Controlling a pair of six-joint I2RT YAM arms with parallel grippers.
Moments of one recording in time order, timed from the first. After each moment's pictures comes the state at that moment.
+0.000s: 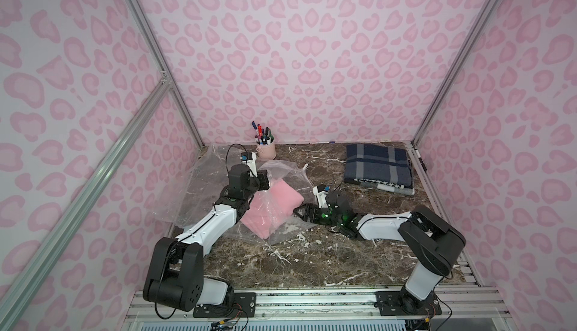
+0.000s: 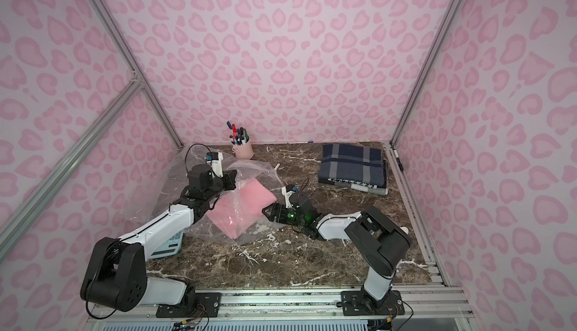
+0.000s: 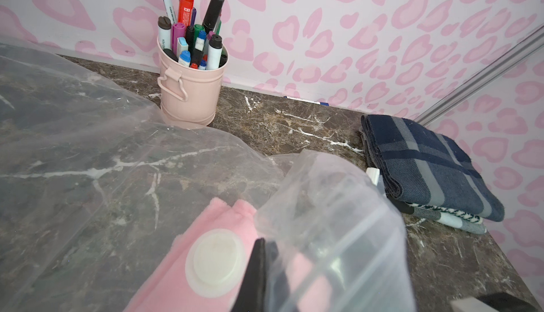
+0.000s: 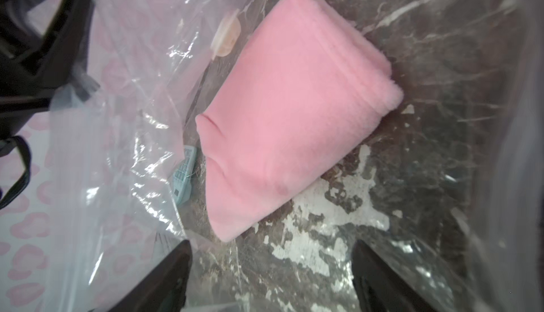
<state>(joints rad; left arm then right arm) -0.22 1.40 0.81 0.20 0.15 -0.39 0.81 1.79 0.77 0.54 -0.31 0.91</state>
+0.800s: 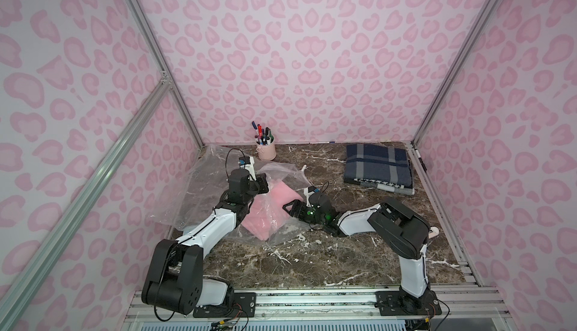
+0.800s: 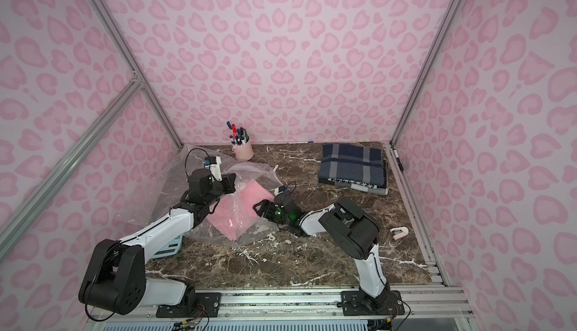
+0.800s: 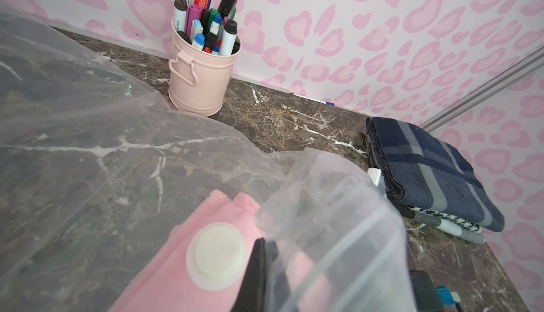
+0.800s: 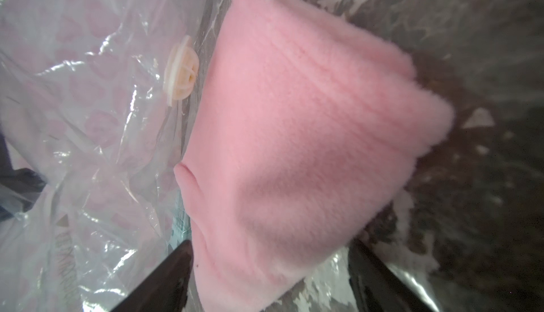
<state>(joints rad) -0.22 1.38 0.75 0.25 0.12 -0.47 0.87 2.02 0.95 0.58 -0.19 1.14</state>
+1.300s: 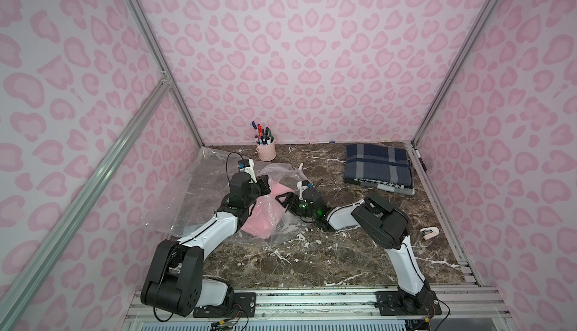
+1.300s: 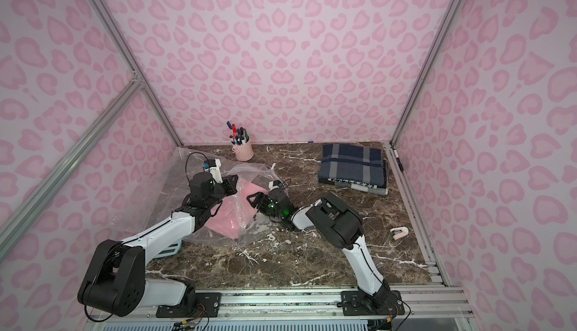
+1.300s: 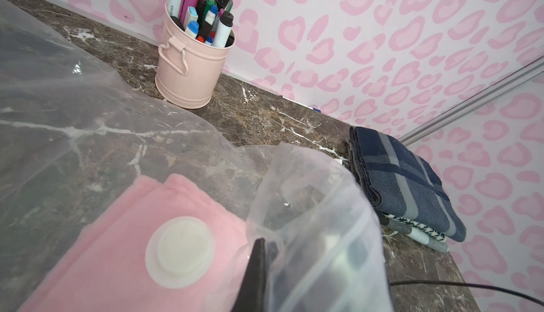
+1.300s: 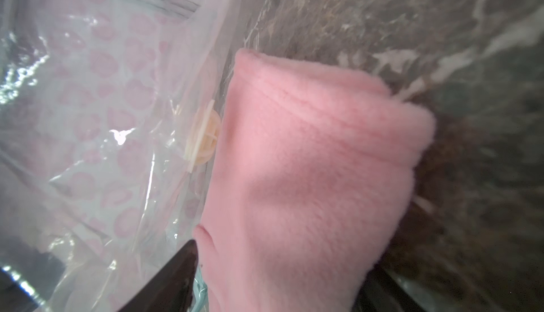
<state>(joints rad) -0.25 1.38 0.70 0.33 0.13 -0.57 0.86 2.21 1.13 0.70 -0.20 1.20</state>
